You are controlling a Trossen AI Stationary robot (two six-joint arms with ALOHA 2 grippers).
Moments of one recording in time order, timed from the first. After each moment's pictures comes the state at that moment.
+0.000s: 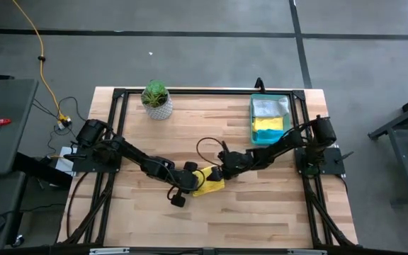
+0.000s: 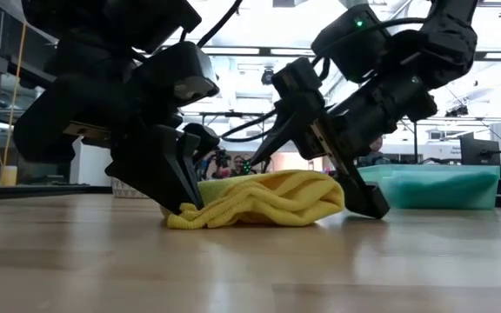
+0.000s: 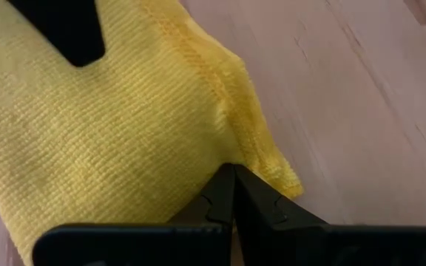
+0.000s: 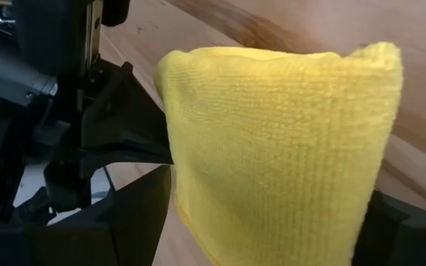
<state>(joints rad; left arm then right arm) -0.18 1.86 0.82 0.11 -0.03 0.01 0.15 1.91 0.75 0.50 -0.13 1.37</state>
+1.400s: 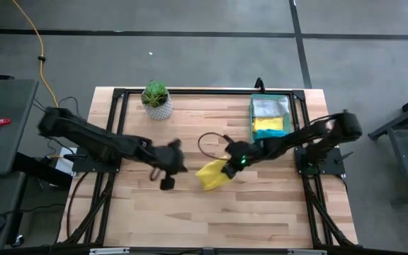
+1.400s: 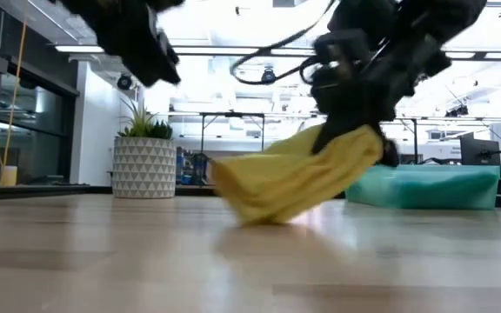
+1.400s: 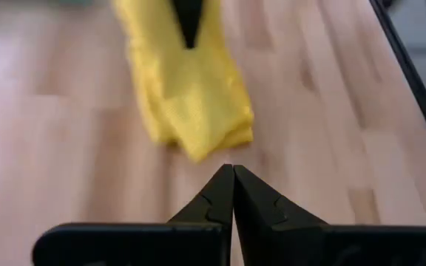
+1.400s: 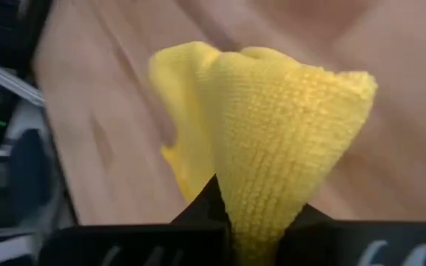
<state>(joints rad) -0.12 1.33 0.82 -0.26 -0.05 -0.18 0.08 1.58 0.74 0.08 -0.17 0.97</state>
